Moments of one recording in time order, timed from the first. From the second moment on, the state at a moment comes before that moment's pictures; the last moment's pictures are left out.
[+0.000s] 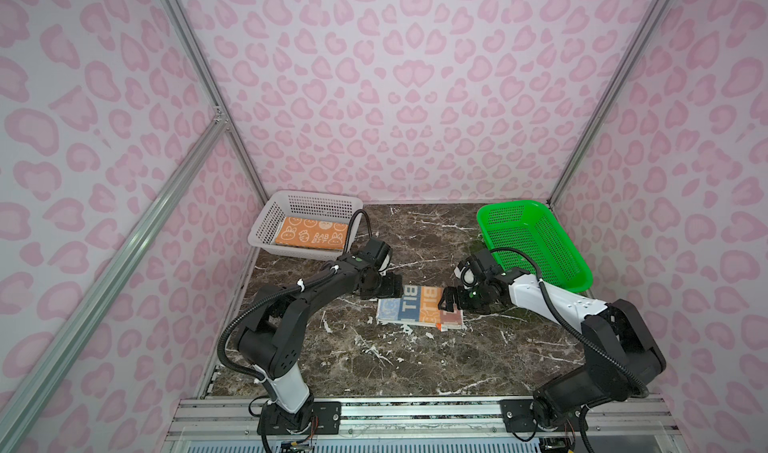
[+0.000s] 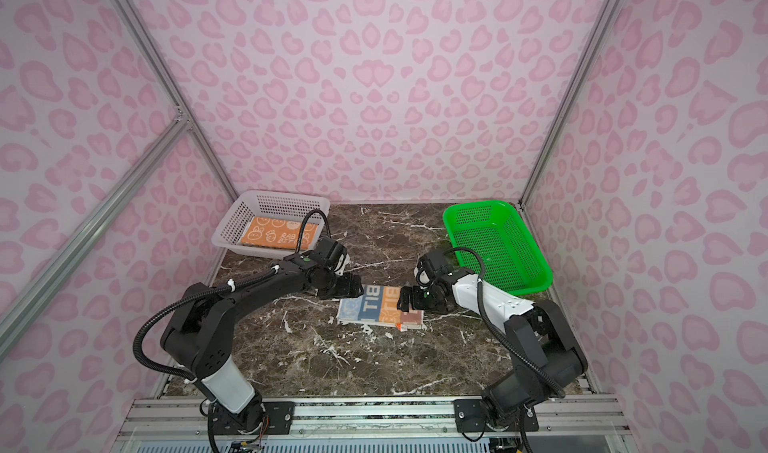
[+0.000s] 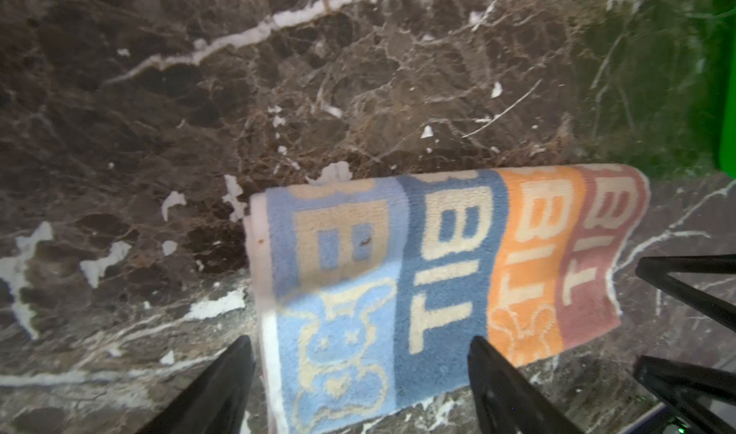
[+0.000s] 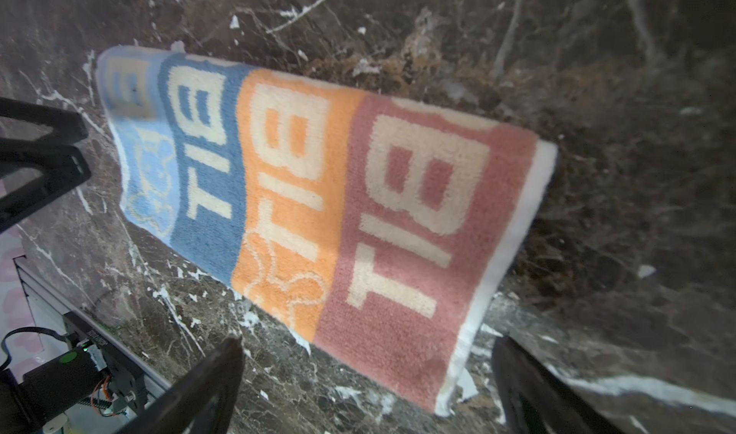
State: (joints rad) left arm -0.54 1.73 1.14 -0.61 0.19 -0.49; right arm 0.46 1.55 0.90 -0.57 -0.33 0.46
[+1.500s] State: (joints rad) left arm -0.58 1.79 1.06 -0.54 0.21 -0.47; right arm 0.58 1.63 0.85 -0.33 -0.30 0.48
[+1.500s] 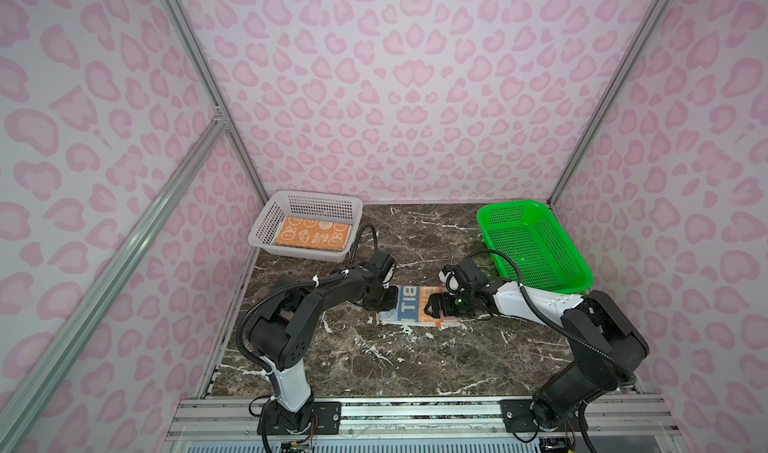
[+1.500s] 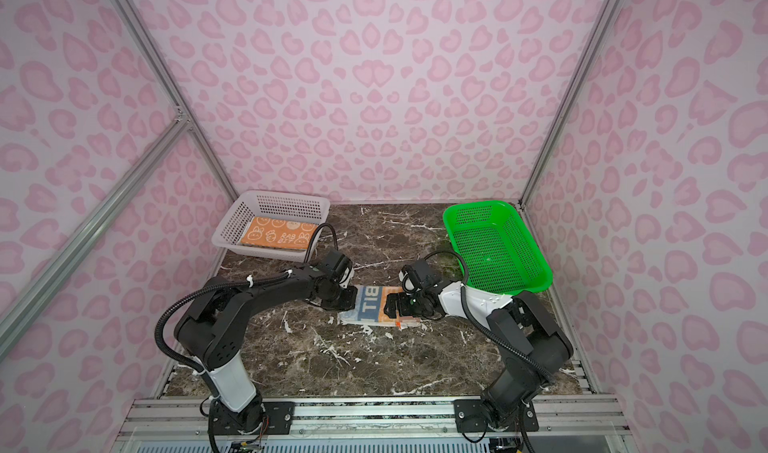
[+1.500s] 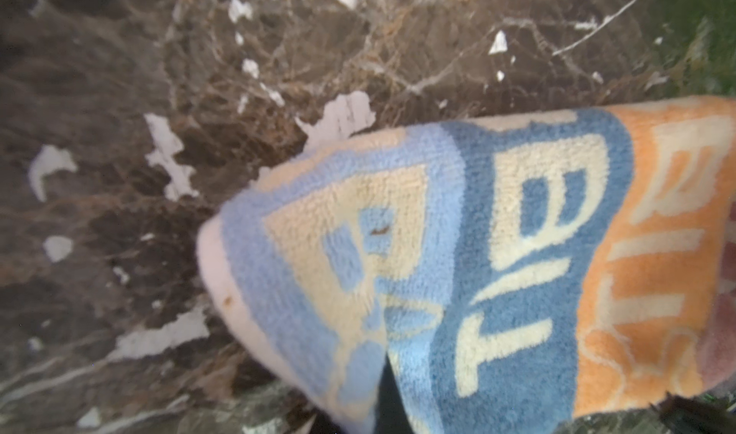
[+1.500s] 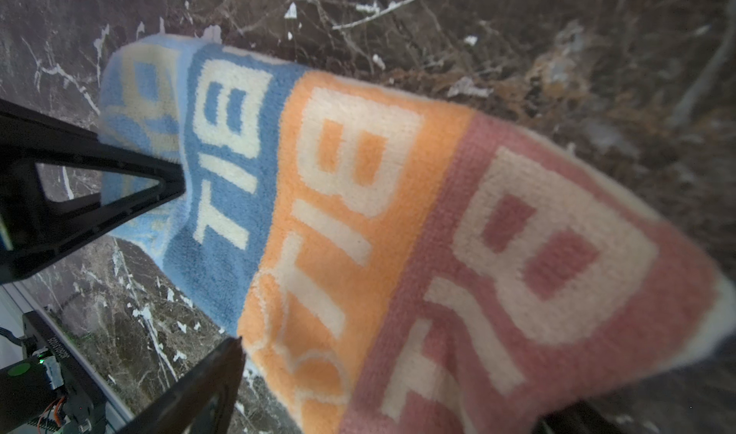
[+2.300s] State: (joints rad) left arm -0.47 1.83 1.50 -0.97 -0.19 -0.25; right arm 0.58 1.60 1.02 -0.49 -0.28 0.43
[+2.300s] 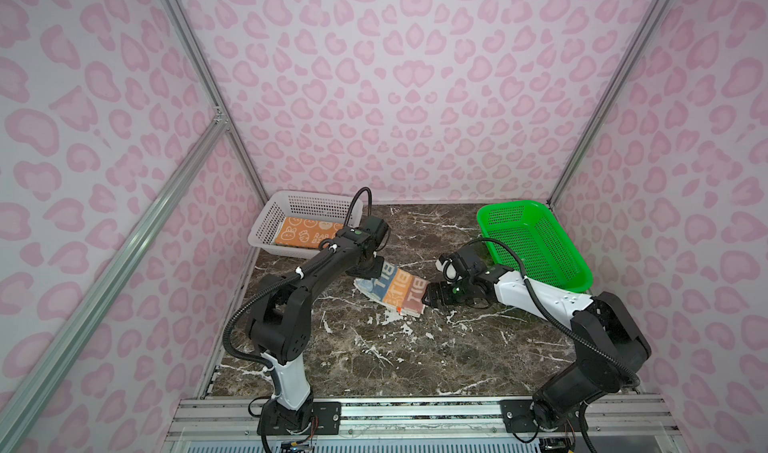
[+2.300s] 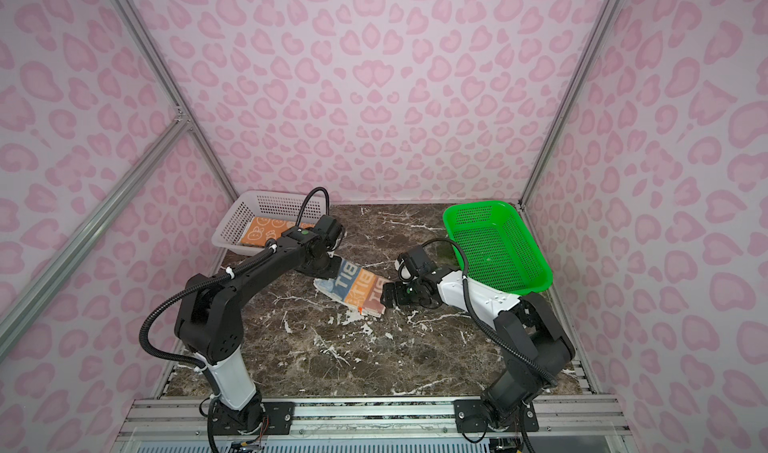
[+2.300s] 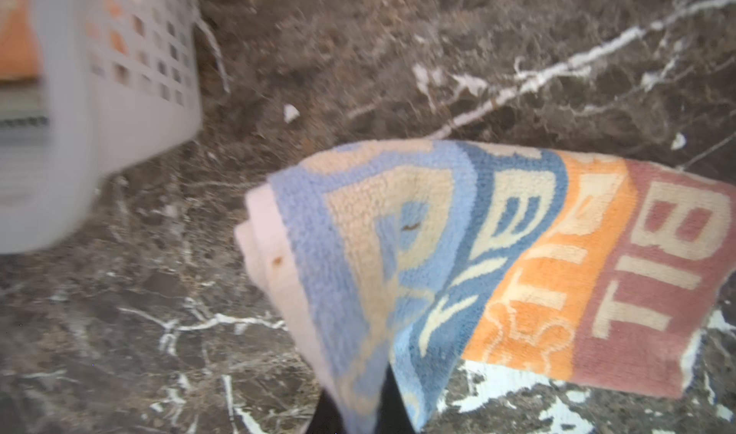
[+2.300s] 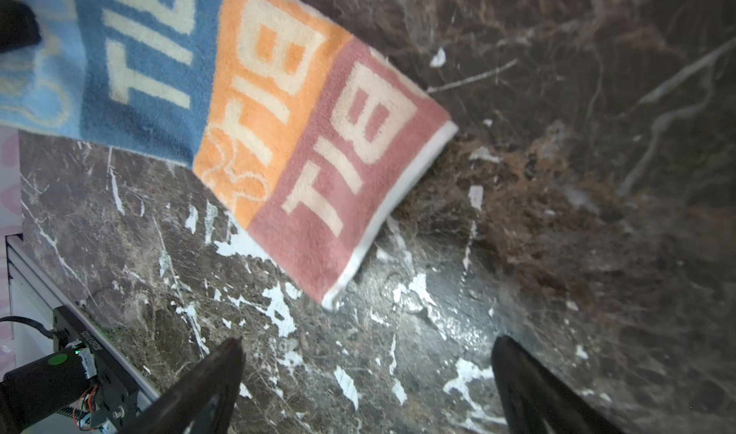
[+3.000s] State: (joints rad) left arm -0.27 1.98 2.00 -0.99 -0.40 0.16; right arm 0.61 1.80 1.45 -0.53 -0.27 0.41
